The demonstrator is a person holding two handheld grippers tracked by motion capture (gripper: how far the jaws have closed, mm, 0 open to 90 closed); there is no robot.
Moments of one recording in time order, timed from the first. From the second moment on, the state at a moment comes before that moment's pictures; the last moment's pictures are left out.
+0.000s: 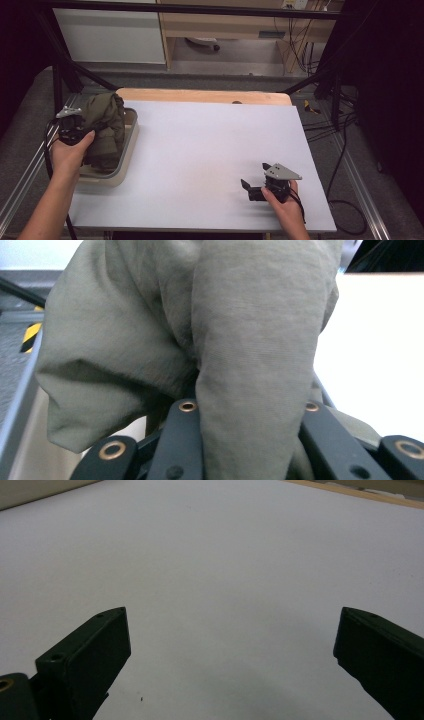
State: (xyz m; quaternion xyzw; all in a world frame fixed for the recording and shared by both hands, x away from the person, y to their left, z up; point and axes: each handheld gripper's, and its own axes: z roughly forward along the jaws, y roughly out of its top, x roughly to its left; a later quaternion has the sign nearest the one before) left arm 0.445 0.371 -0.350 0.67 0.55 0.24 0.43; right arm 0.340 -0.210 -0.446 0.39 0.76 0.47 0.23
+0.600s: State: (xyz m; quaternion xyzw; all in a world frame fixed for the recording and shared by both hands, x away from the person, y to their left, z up) left arm 0.431 0.369 -0.316 0.66 0.52 0.27 0.47; right arm 0.340 -0.209 -0.446 0.39 0.76 0.47 0.23
